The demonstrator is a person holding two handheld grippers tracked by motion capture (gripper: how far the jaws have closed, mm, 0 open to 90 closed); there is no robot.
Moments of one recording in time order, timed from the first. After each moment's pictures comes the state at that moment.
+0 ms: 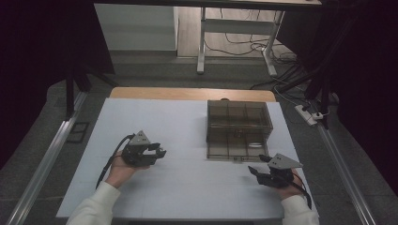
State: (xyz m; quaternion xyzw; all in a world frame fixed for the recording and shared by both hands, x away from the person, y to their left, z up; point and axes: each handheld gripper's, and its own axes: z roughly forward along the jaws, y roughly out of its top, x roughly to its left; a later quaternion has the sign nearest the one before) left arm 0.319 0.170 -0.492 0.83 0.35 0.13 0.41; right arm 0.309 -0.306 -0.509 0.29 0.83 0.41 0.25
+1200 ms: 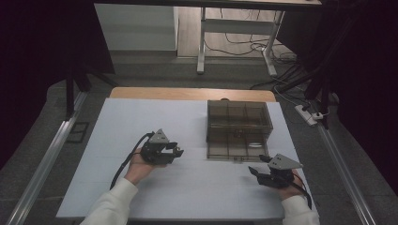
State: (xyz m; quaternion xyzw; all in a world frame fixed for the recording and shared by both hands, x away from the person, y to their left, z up) left arm 0.332 0.120 -0.490 0.84 0.32 0.11 0.42; right arm 0.308 -0.307 -0.509 0.28 0.83 0.41 0.25
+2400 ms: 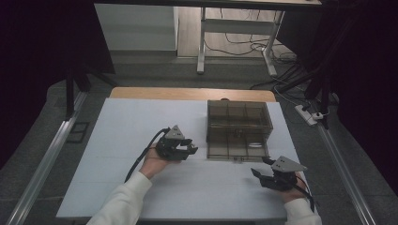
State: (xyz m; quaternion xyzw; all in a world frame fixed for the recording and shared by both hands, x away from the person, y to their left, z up) left arm 0.351 0.078 -0.483 0.85 0.30 0.10 0.43; right arm 0.301 -0.315 -0.510 0.29 0.83 0.41 0.25
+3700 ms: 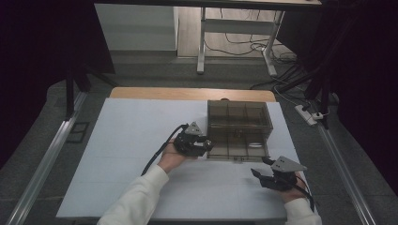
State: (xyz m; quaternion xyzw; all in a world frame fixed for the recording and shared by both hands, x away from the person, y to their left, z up) left arm 0.371 0.029 -0.478 0.85 0.27 0.09 0.44; right arm 0.302 -0.315 -0.511 0.29 0.83 0.41 0.24
